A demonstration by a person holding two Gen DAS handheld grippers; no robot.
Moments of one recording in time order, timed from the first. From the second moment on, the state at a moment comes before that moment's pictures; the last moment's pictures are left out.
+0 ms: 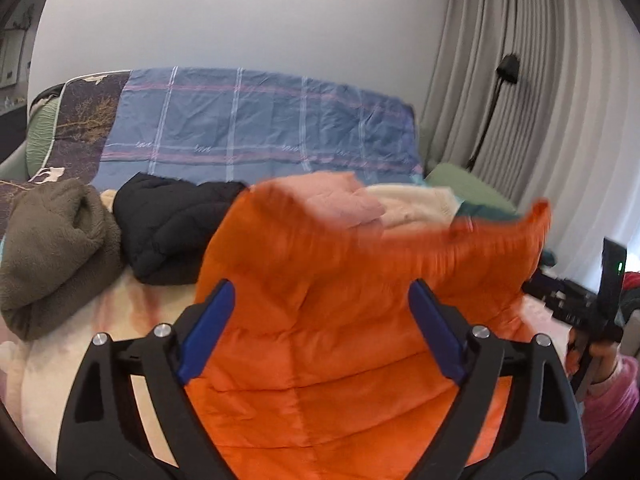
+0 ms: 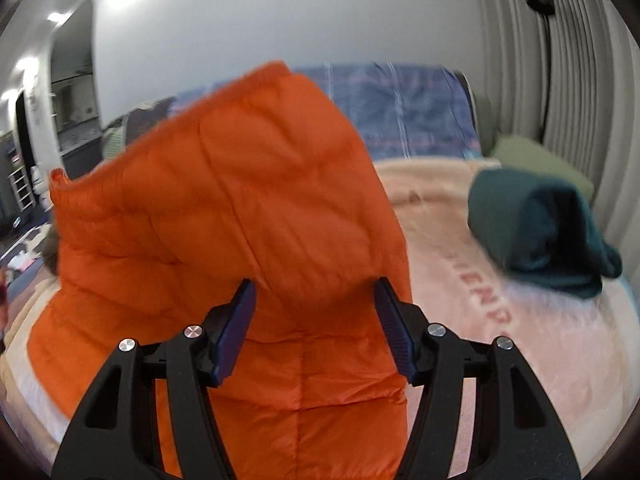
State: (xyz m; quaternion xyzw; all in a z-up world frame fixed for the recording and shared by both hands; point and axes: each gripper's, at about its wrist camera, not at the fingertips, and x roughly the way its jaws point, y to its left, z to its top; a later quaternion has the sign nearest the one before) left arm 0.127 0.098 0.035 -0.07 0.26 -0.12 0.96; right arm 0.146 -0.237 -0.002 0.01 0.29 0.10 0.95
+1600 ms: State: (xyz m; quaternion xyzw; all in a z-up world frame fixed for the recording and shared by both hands) left arm 0.148 0.032 -0.071 0.05 0.35 -0.06 0.93; right arm 0.189 -0.208 -0.083 0.07 0.36 0.12 0.92
